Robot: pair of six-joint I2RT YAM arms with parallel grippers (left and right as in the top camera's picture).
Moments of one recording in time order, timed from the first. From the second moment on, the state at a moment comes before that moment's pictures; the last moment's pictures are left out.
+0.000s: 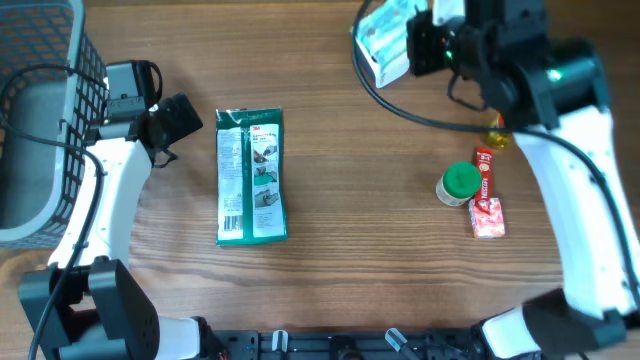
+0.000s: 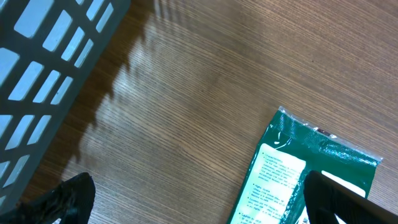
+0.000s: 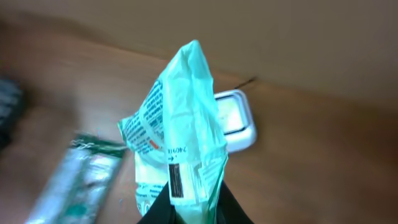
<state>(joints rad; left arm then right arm) 0.11 1.59 1.18 -0.63 -0.13 -0.38 0.36 1.68 2.02 -1.01 0.04 0.00</state>
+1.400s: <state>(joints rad) 0.11 1.59 1.18 -0.63 -0.13 -0.38 0.36 2.22 2.01 -0.52 0.59 -0.44</state>
